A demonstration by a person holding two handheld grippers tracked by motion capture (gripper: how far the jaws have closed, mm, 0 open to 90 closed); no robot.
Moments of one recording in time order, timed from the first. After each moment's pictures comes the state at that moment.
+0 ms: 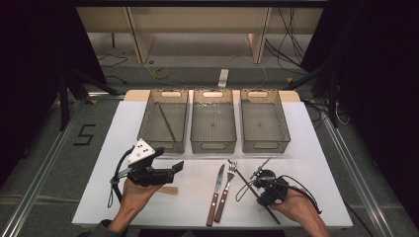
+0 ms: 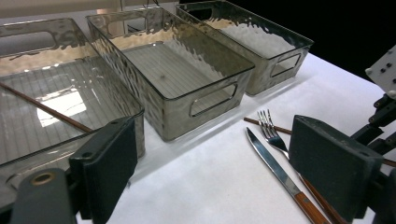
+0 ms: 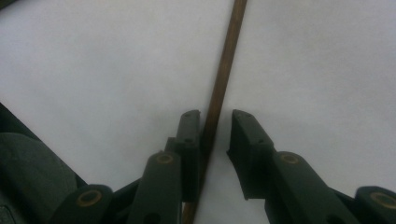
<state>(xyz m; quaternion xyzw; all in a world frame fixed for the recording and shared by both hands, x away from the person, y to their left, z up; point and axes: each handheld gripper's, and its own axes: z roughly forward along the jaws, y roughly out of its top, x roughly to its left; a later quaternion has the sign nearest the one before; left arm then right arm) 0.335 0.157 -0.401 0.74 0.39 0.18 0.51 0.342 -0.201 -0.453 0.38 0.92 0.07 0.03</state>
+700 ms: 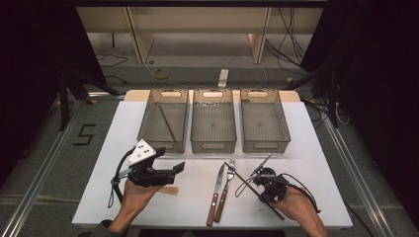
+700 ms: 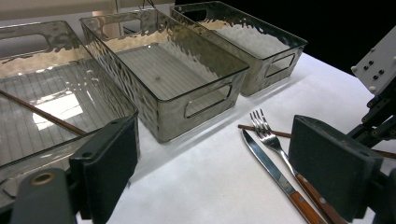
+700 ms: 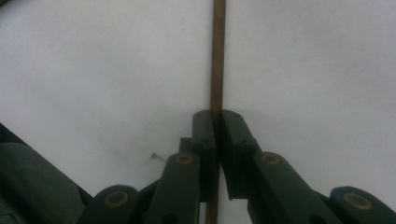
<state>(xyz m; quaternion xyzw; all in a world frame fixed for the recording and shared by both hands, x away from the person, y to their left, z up) 0.334 0.156 -0.400 0.74 0.39 0.18 0.51 0.347 -0.201 -0.453 0.41 0.91 0.06 0.02</state>
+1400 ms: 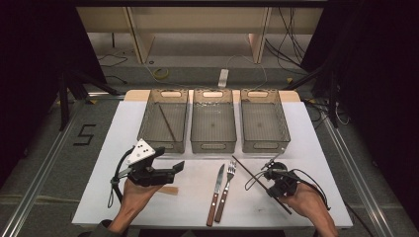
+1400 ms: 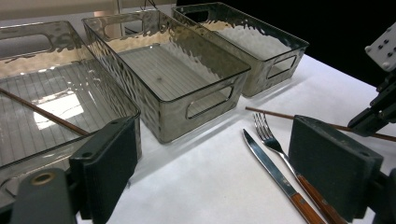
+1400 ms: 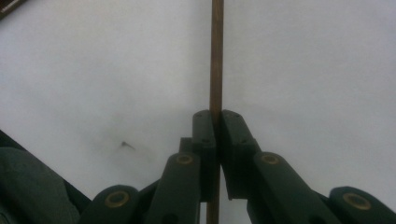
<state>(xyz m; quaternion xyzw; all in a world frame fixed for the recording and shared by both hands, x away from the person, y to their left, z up) 0.335 0.157 -0.400 0.74 0.39 0.18 0.51 0.352 -0.226 -0.436 0.43 0.90 0.08 0.03</state>
